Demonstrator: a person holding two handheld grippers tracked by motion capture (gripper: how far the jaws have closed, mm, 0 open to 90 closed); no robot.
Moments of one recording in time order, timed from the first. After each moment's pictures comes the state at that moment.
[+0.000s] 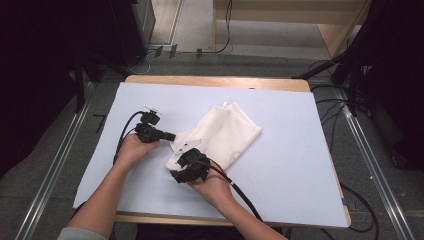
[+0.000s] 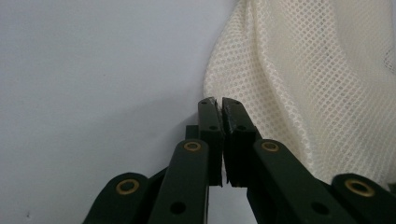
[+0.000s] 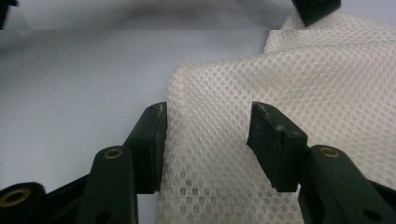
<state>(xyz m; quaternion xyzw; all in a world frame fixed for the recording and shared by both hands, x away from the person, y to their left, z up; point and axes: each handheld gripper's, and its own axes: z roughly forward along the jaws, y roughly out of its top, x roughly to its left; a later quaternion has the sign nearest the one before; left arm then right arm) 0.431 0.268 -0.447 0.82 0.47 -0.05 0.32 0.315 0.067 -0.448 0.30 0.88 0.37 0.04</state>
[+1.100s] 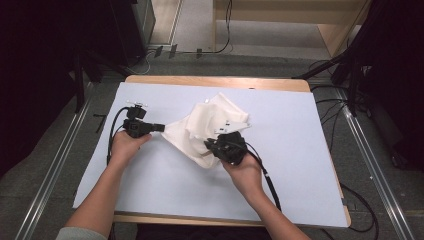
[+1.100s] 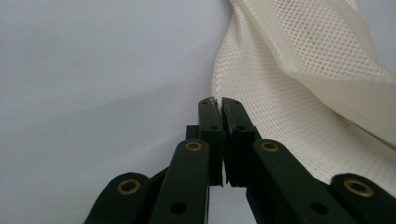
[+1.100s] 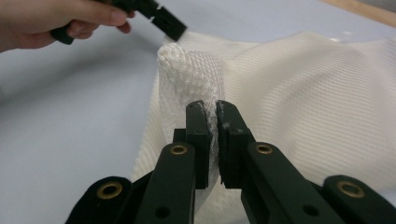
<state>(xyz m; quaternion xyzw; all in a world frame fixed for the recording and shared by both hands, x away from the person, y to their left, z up) 0.432 0.302 -0.433 0.77 0.52 0.01 0.37 0.333 -0.034 -0.394 0.36 0.81 0.45 0.11</state>
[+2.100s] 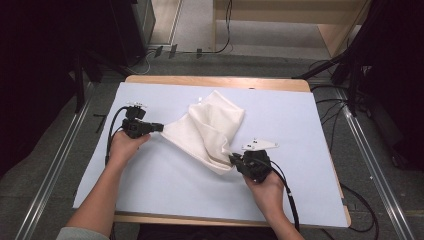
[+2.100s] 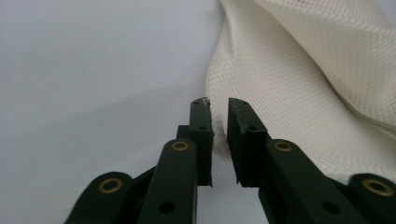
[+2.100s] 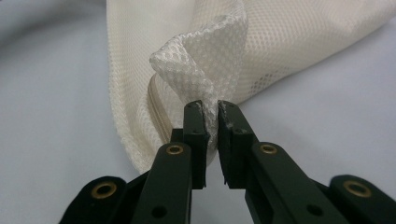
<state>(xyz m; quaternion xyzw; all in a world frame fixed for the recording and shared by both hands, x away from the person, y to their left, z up) 0.426 0.299 -0.421 0.78 0.50 0.06 0.37 0.301 -0.089 -0.436 0.42 0.80 0.42 0.11</state>
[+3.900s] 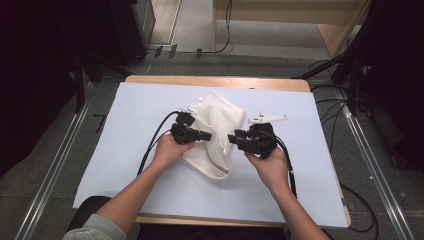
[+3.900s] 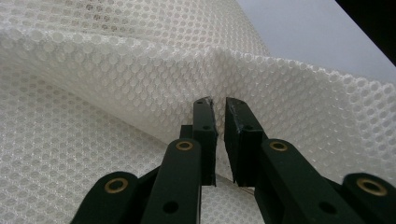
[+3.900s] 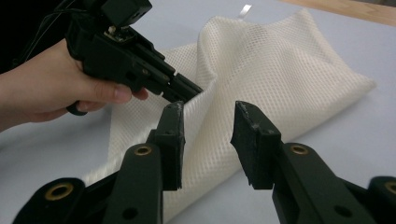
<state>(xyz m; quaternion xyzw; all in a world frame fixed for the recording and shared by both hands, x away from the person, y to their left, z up) 0.427 0.162 -0.448 0.82 0.40 -0.06 0.40 0.354 -0.095 -0.386 0.41 0.78 0.46 0.08</state>
